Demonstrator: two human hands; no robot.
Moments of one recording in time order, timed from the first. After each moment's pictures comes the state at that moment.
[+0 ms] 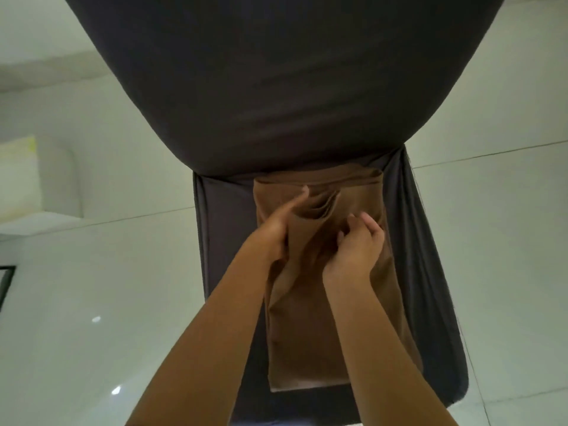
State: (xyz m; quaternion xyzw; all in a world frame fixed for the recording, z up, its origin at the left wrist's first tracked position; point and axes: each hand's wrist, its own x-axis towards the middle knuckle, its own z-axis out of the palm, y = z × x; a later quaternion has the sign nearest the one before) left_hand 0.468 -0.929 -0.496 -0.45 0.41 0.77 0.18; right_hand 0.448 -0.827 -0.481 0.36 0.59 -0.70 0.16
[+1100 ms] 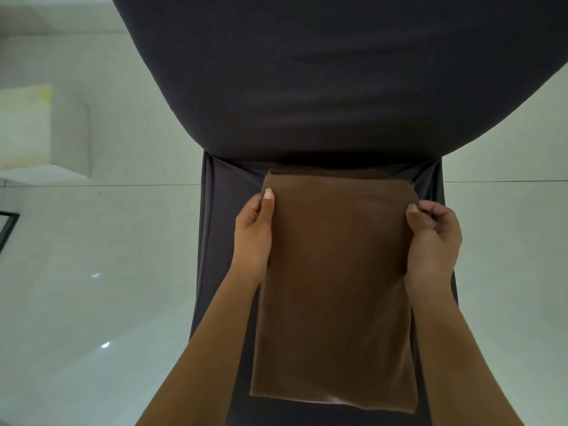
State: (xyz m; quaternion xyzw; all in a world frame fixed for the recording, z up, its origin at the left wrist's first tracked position) left_hand 0.510 -0.916 -0.517 -0.53 0.51 0.66 -0.17; right_hand 0.377 -0.773 -0.497 0.10 0.80 -0.56 0.17
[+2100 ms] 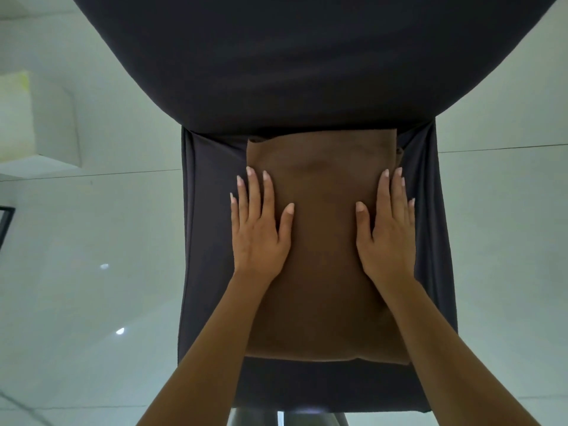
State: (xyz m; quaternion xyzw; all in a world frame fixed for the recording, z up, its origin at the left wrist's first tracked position) left_hand 0.530 -0.878 -0.567 -0.40 0.90 0.18 0.00; right_hand 0.402 -0.746 -0.561 -0.27 0.94 -0.18 0.13
